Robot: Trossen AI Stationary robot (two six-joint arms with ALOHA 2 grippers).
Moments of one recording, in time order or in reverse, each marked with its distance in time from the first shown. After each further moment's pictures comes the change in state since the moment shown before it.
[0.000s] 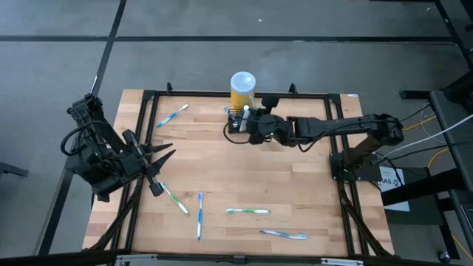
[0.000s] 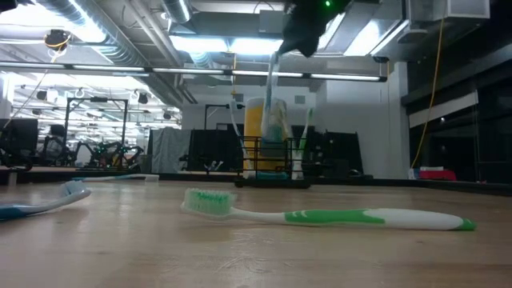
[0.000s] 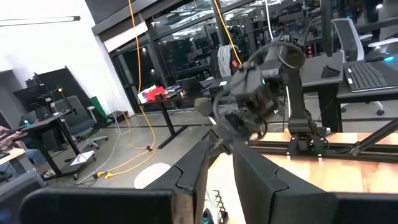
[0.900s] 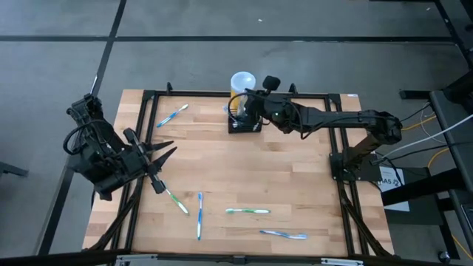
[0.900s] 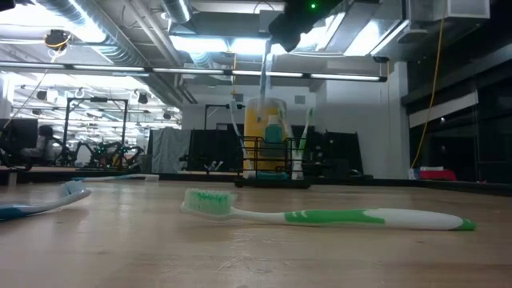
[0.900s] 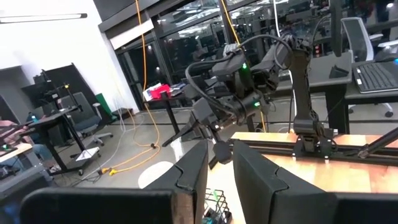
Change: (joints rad) left arm 0.027 0.000 0.000 0.000 0.000 -0.008; right arm -0.132 0.009 0.021 0.282 -0.059 -0.149
